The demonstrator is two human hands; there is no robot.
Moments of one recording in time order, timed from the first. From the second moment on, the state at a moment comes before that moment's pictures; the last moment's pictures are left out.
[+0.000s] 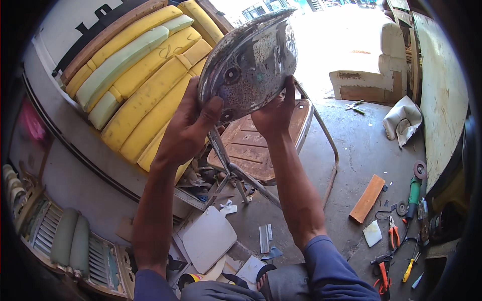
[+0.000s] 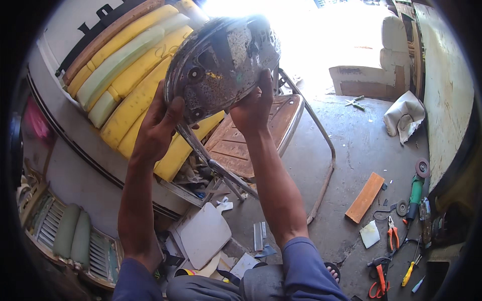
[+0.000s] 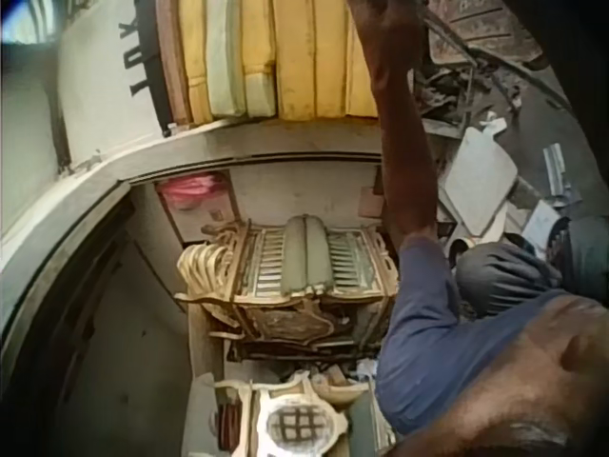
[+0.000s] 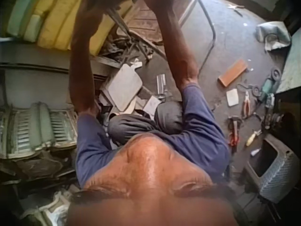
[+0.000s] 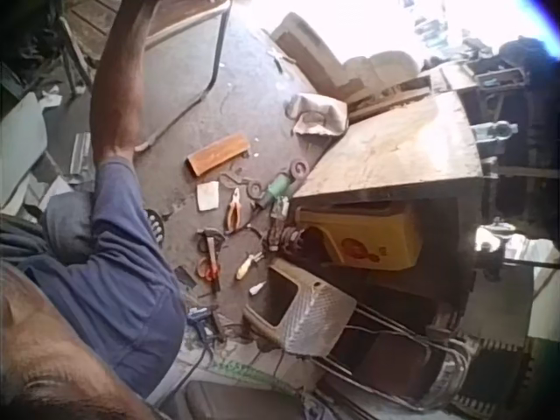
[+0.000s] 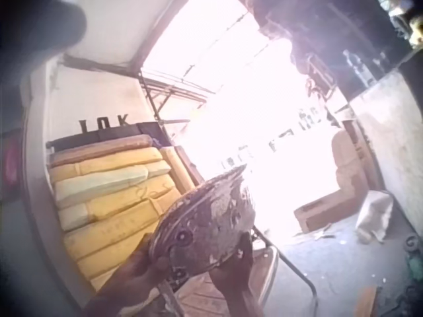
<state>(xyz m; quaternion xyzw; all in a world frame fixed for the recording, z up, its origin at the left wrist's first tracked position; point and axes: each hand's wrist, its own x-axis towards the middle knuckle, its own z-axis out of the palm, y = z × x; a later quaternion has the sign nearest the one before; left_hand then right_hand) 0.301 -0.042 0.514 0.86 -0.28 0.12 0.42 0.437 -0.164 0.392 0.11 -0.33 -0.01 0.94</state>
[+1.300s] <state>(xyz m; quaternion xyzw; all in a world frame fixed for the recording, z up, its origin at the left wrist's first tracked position) 0.261 0.154 0.487 0.76 -0.28 0.24 0.54 0.358 -0.132 0.357 0.00 -0.37 0.13 0.92</state>
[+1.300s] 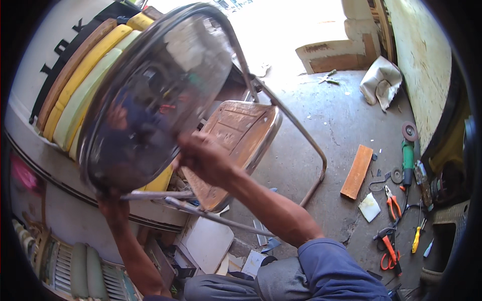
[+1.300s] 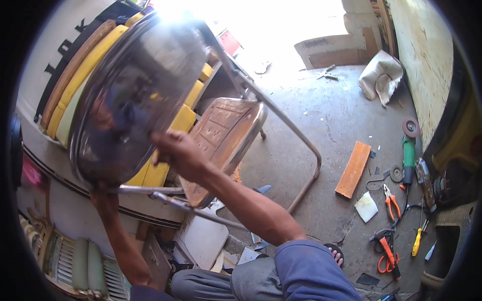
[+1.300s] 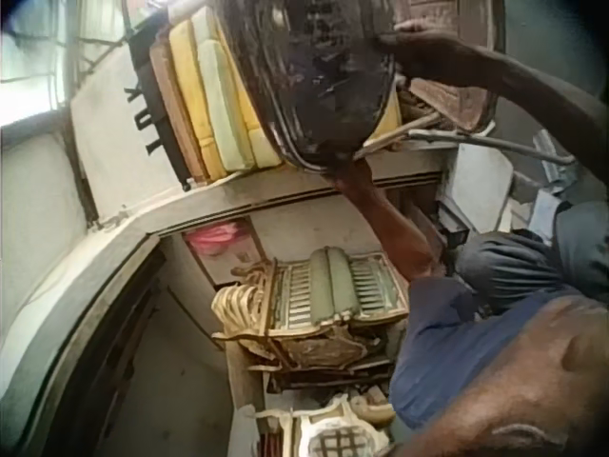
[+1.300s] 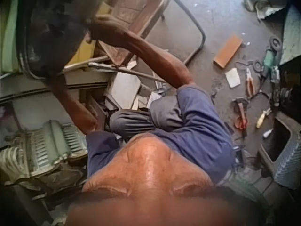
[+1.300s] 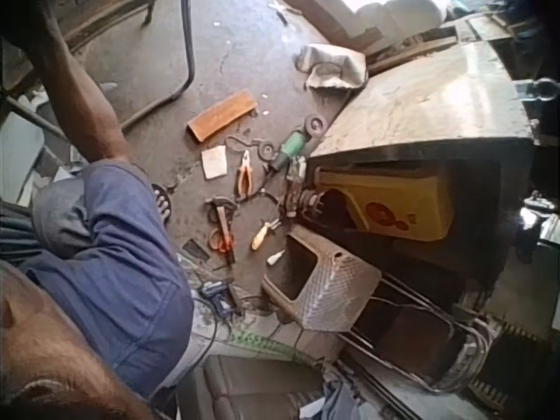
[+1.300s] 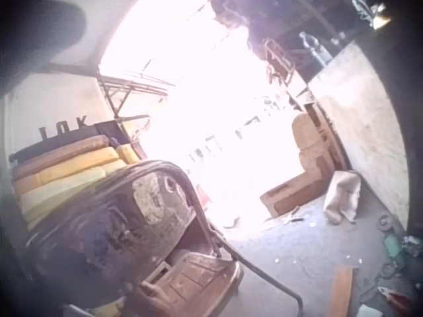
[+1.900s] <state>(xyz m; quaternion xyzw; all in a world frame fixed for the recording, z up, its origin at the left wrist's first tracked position) 0.174 0.314 0.482 0.70 -0.22 0.29 0.61 0.370 -0.177 0.380 0.12 -0.38 0.07 0.91</state>
